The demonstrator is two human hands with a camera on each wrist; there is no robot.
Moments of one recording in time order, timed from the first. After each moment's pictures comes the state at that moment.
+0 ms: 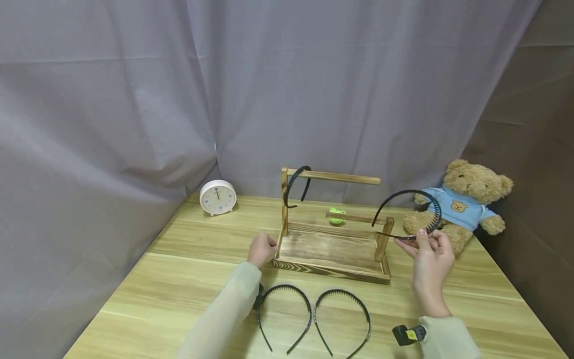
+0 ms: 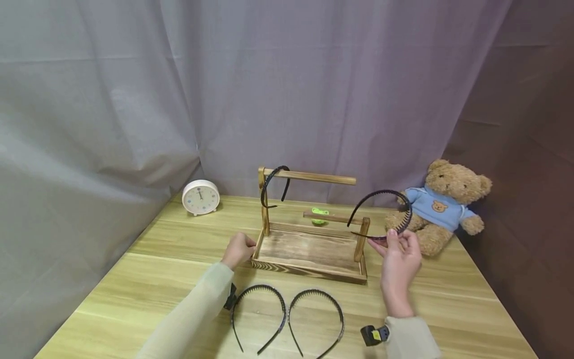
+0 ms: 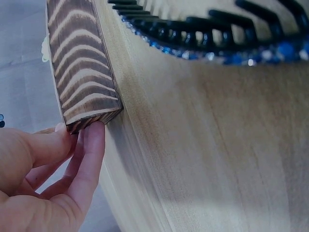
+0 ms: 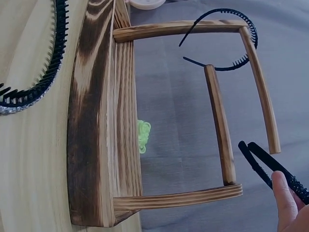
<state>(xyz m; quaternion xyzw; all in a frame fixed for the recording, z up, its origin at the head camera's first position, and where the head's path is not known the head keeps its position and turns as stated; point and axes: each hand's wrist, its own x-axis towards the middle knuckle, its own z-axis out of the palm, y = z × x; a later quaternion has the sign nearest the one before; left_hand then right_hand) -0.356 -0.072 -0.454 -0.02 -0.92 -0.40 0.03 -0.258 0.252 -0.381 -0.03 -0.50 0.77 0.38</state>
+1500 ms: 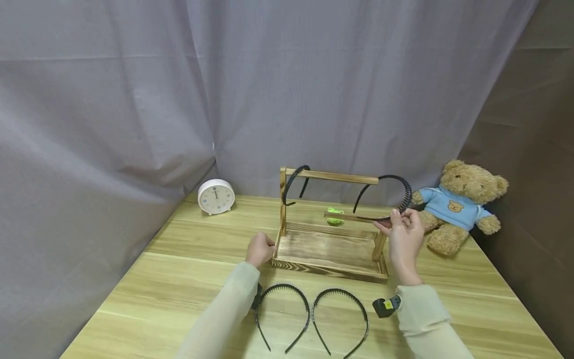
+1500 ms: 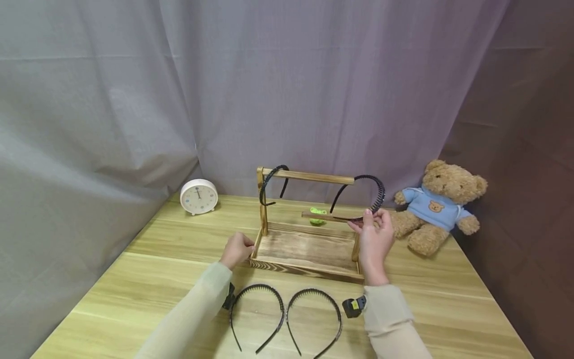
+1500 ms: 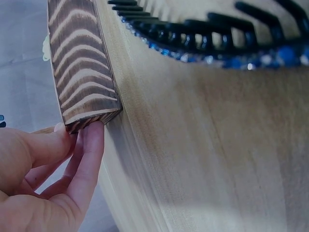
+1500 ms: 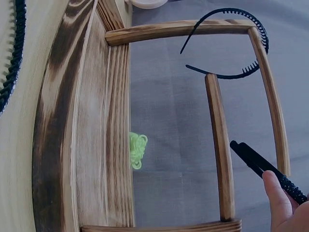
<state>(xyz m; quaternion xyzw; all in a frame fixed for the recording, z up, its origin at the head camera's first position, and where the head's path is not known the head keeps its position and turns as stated) -0.355 -0.073 -0.455 -0.02 -0.92 -0.40 0.03 -0.300 0.229 -0.365 -0.06 -0.60 0.73 0.34</state>
